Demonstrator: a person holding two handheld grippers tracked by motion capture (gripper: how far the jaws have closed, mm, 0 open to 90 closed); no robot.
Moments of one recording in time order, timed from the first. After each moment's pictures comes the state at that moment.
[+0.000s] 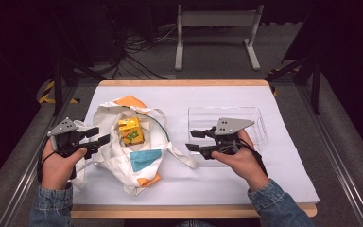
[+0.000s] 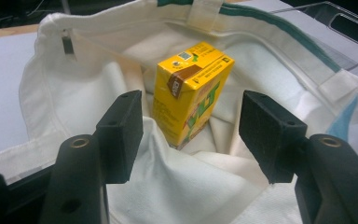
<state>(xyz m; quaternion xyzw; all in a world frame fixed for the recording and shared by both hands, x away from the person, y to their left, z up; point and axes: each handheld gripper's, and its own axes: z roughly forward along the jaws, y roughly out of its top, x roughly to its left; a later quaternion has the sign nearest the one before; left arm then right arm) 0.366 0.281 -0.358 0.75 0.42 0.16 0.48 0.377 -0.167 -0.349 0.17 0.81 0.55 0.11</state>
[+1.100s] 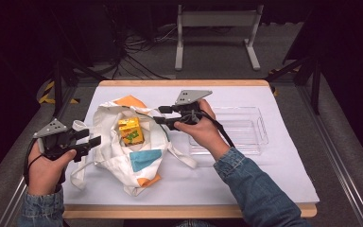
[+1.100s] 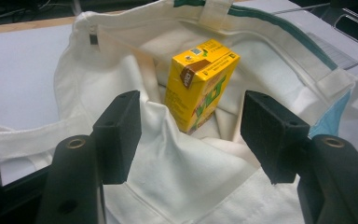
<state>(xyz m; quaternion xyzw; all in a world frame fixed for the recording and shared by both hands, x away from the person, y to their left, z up) 0.352 0.300 -0.348 0.75 0.44 0.16 0.47 0.451 -0.076 -0.329 0.16 0.81 0.56 0.10</state>
